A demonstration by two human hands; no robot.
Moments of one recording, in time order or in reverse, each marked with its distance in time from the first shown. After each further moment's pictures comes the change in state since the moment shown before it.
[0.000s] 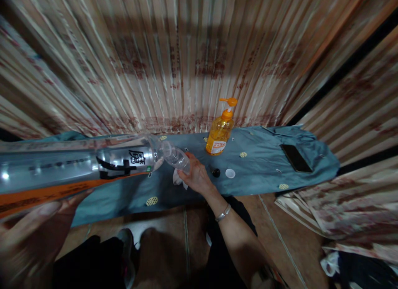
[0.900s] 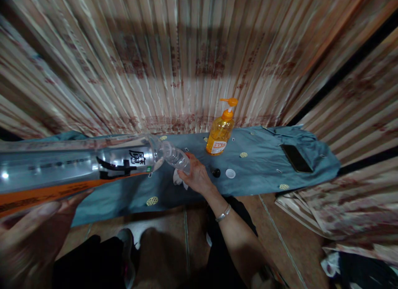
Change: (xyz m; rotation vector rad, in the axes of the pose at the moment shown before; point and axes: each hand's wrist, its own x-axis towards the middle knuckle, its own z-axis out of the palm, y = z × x) left_hand 0.002 0.000 -0.001 0.042 0.035 0.004; right_hand 0.000 0.000 0.000 -0.010 -0.006 -0.004
